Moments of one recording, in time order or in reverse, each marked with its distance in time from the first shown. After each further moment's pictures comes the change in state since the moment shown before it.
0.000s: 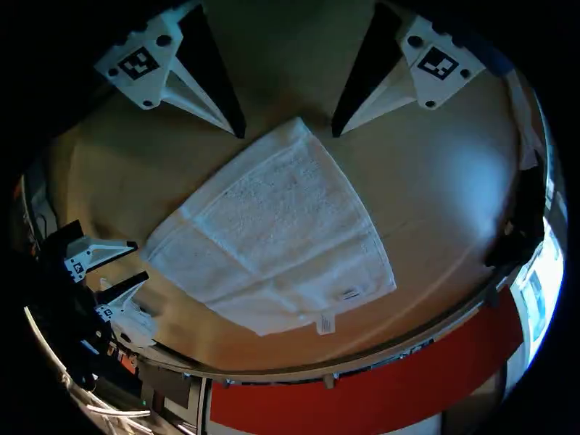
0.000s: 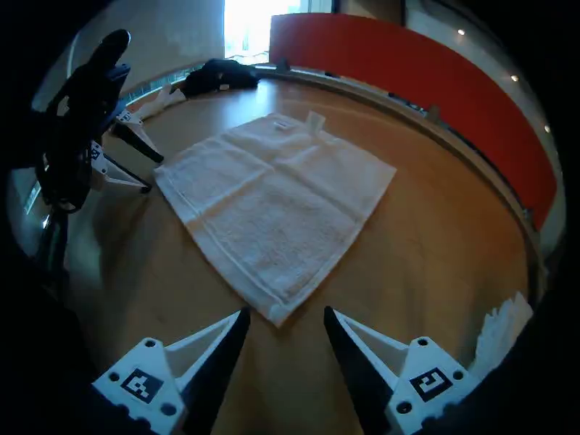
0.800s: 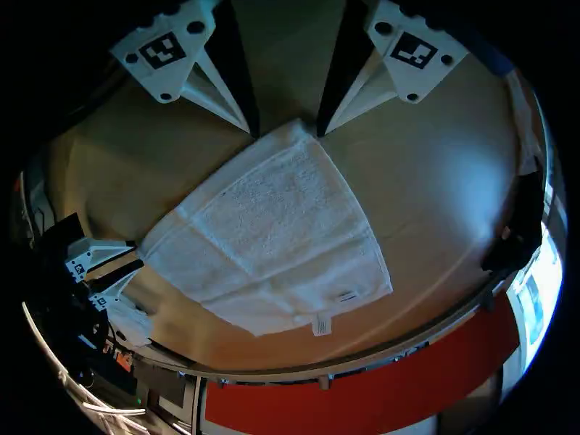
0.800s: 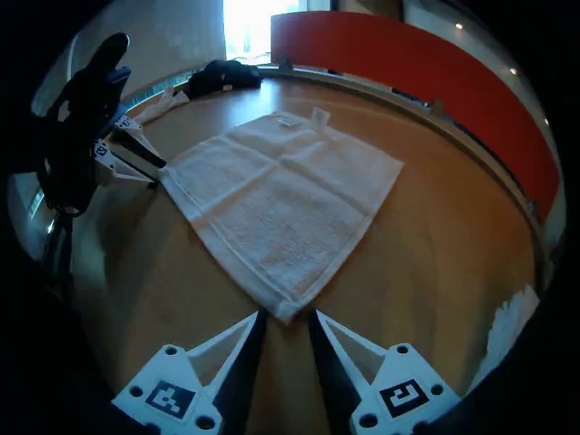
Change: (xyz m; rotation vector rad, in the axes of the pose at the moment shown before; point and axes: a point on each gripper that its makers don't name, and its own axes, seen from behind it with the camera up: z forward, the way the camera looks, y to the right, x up) left arm -0.002 -0.002 -0.001 0.019 -0.001 -0.021; right arm -0.004 -0.010 0.005 0.041 0.004 0.024
